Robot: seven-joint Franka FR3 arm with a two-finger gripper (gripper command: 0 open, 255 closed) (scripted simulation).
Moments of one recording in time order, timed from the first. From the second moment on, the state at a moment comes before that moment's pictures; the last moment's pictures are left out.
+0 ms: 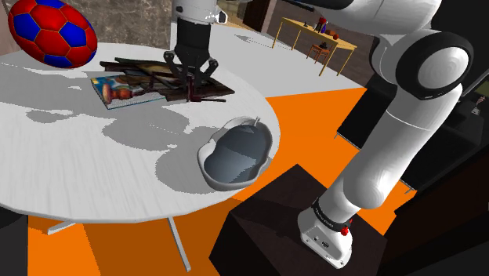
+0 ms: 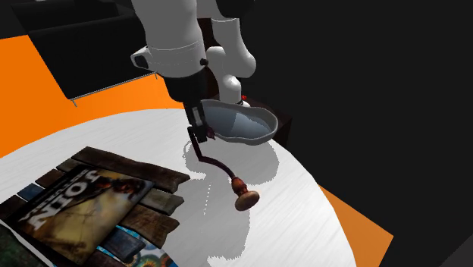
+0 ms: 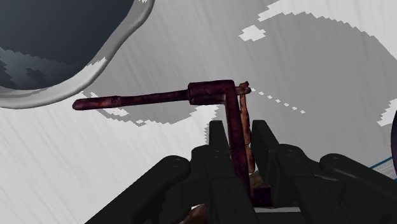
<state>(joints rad) 0.13 0.13 0.49 -1.58 0.00 1.62 1.14</state>
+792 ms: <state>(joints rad) 0.08 -0.23 0.44 -1.90 0.15 1.61 1.02</state>
